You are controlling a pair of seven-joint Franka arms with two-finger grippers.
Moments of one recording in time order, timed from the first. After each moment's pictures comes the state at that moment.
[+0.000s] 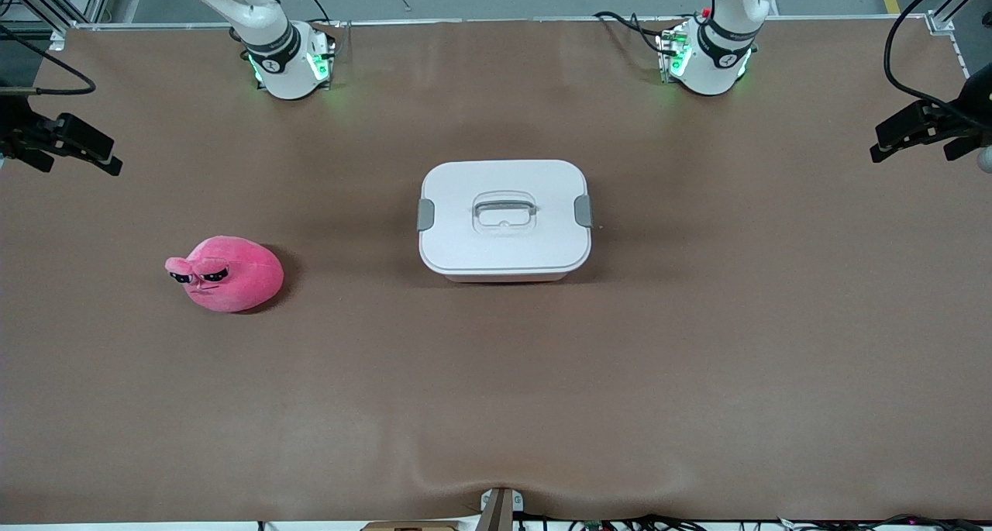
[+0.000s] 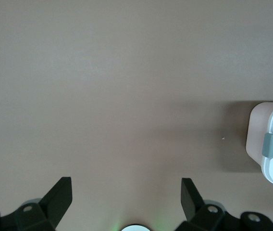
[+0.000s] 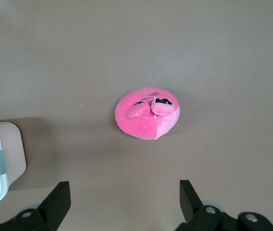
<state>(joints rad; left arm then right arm) 0.01 -0.01 -0.02 -1.50 0.00 1.45 -0.02 0.01 -0.04 -0.03 -1.54 0.02 1.50 0.06</state>
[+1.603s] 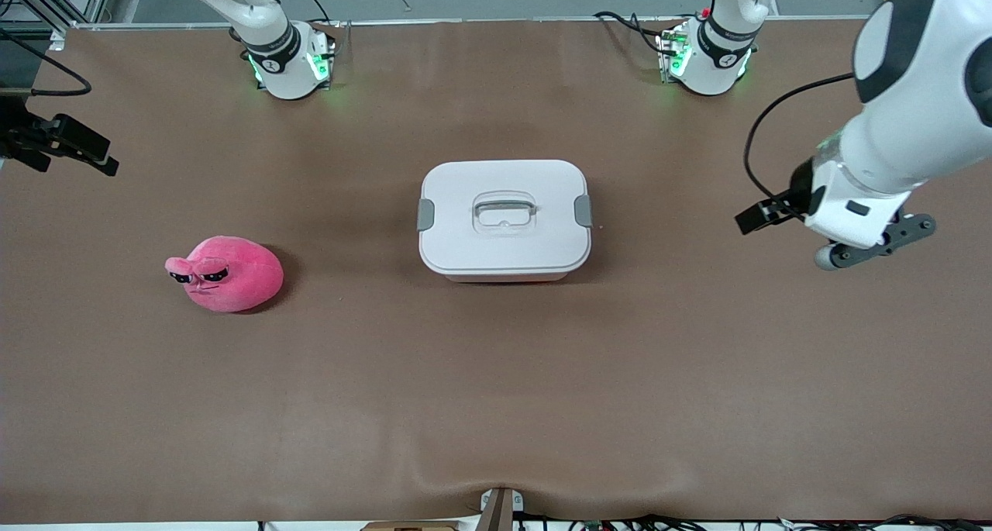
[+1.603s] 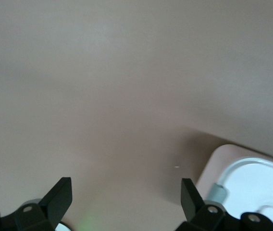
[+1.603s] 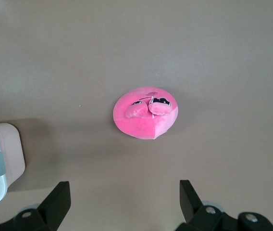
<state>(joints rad) -0.22 0.20 -0.05 -1.46 -0.02 1.56 -0.66 0.01 -0.04 -0.03 -1.55 0.02 1.50 0.06</state>
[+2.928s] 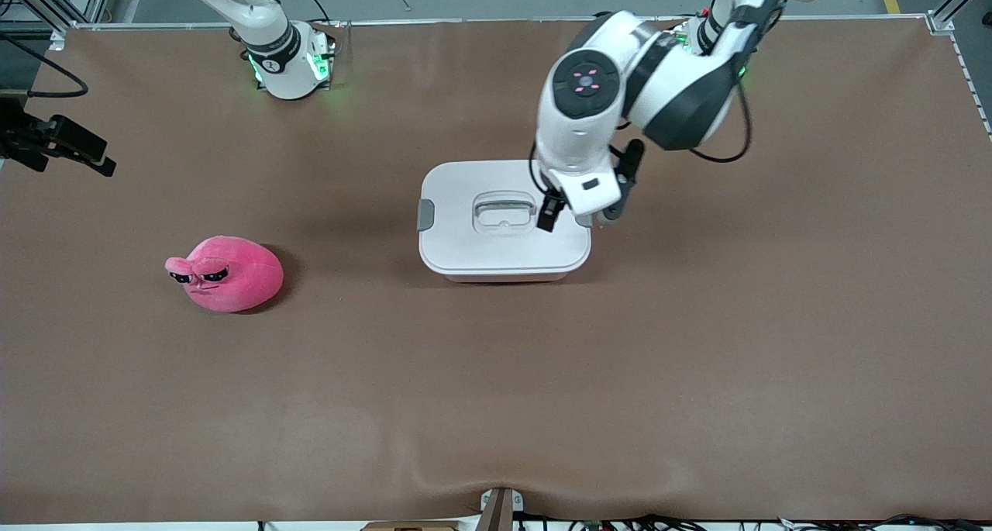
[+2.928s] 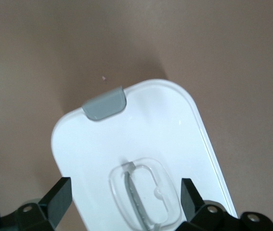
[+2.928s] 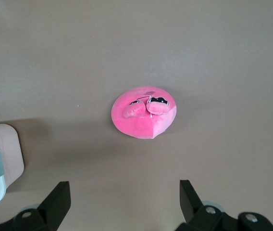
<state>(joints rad) -0.70 0.42 -0.06 -1.47 -0.02 1.78 -1.96 0.00 -0.04 -0.04 -1.55 0.02 1.50 0.07</state>
